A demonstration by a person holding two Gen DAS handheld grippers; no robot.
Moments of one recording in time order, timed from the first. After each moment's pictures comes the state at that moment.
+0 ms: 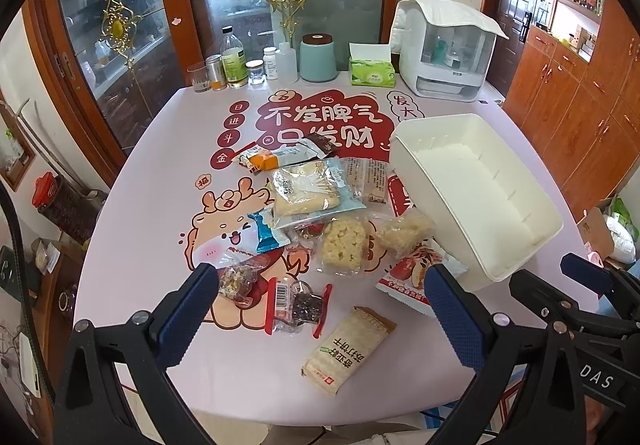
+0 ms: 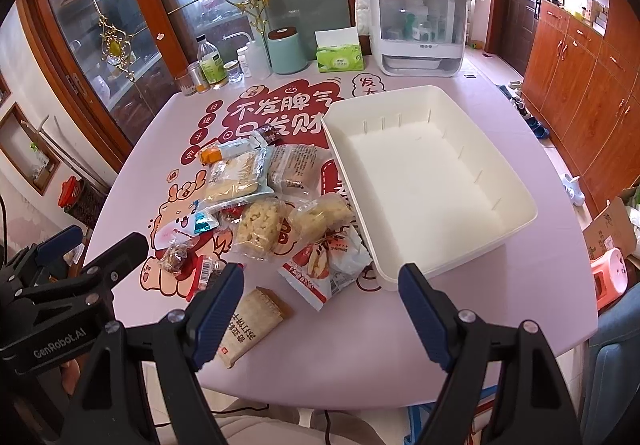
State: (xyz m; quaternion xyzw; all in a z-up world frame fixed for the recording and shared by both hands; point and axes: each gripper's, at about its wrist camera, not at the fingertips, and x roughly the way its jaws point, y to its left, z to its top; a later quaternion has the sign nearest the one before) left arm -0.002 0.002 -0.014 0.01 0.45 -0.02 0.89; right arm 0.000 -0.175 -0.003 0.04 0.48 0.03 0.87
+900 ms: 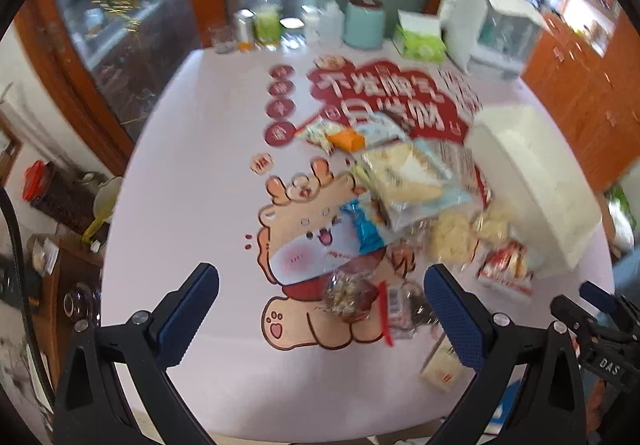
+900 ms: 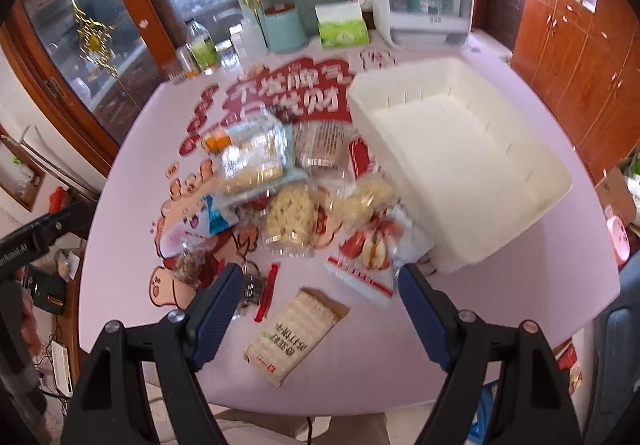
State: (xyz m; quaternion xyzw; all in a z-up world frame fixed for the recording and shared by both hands) left arm 0.077 0.166 -0.057 0.01 0.52 -0.05 0.85; right arm 0.027 -0.102 -0.053 0.04 0.51 -0.02 0.86
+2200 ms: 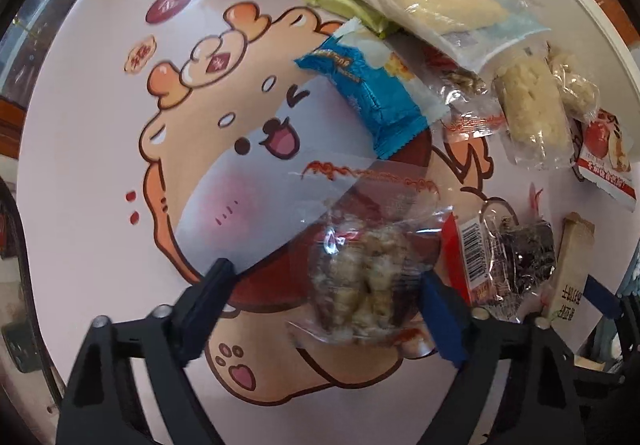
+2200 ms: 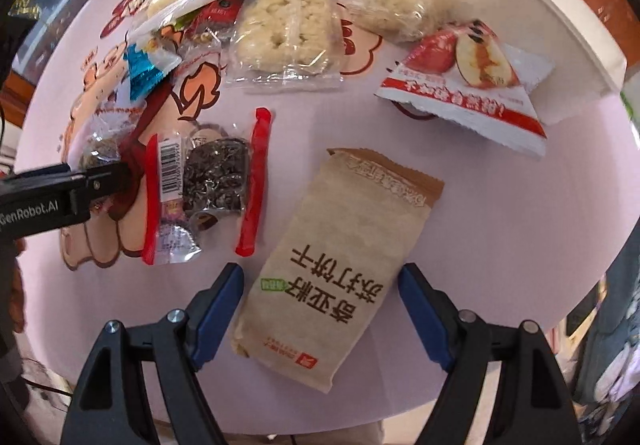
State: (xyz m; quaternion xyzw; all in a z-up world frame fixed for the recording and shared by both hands) left arm 0.136 0.129 -0.260 0.10 0.65 -0.14 0.74; right arm 0.025 -0.019 -0.223 0.05 0.66 -0.11 0.74
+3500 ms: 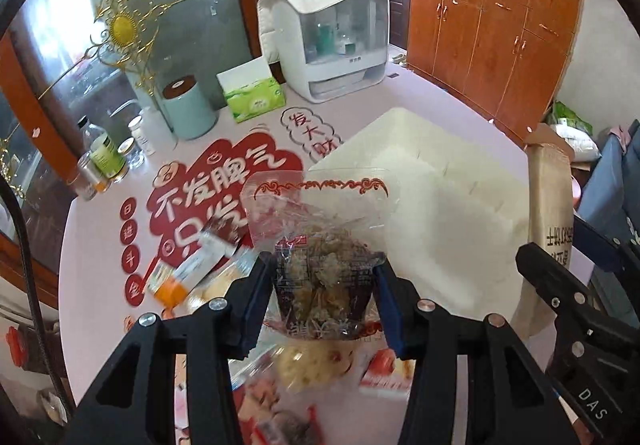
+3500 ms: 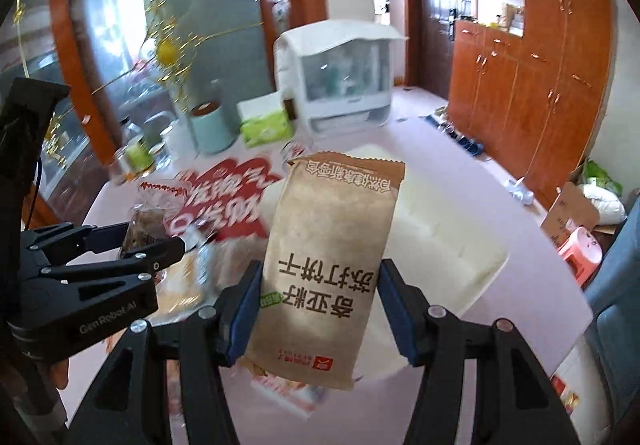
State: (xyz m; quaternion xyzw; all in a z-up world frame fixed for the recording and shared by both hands) left arm 0.161 -0.090 -0.025 0.13 0.44 -0.21 0.86; right arm 0.079 -0.203 -0.008 0.07 0.38 -0.14 0.91
